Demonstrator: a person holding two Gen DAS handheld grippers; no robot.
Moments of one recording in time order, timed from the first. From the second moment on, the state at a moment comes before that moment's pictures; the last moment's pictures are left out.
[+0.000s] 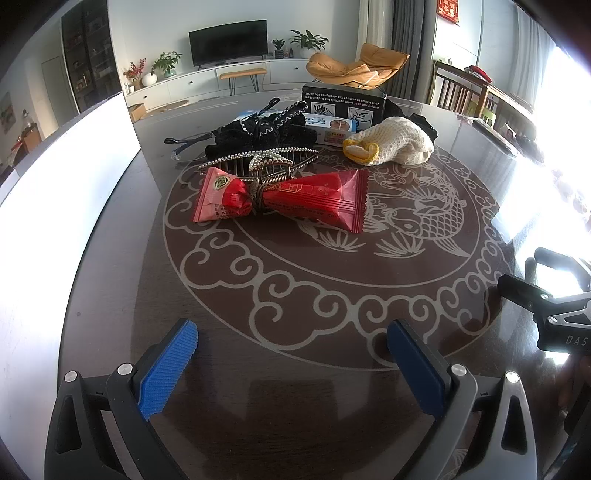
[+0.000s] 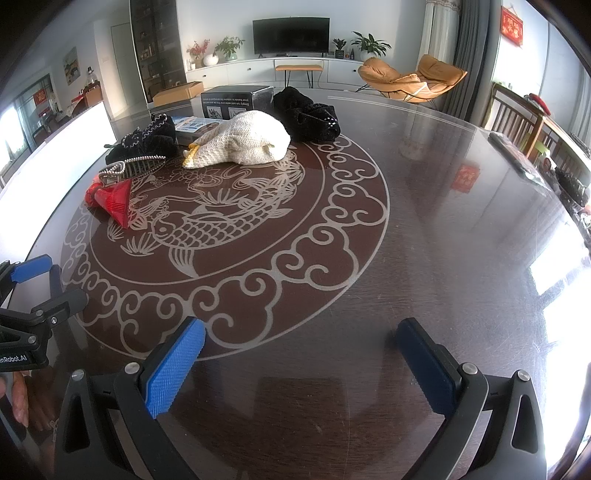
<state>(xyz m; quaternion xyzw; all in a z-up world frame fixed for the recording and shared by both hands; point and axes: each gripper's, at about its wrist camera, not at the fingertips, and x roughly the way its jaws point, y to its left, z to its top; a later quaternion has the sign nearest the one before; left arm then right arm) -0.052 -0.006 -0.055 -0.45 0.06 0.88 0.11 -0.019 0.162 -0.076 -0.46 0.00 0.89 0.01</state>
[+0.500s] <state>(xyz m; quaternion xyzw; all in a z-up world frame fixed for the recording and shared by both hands) -0.084 -0.018 -0.041 -0.48 -0.01 0.87 0.10 -0.019 0.162 -0.076 -0.46 0.00 0.89 0.01</state>
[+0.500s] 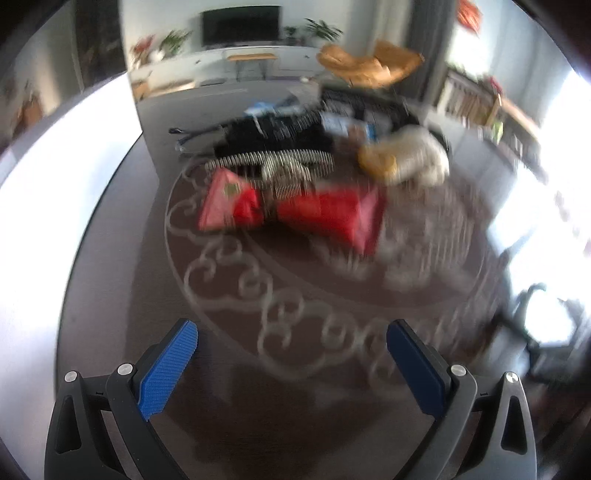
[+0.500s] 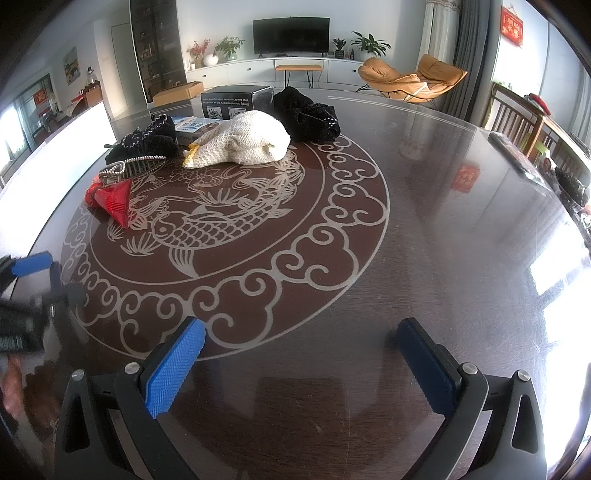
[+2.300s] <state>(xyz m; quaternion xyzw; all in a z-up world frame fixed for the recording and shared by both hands) -0.101 -0.050 -0.044 -0.43 0.03 0.90 0.06 -0.019 0.162 -0.076 -0.46 0.00 0.89 0.01</state>
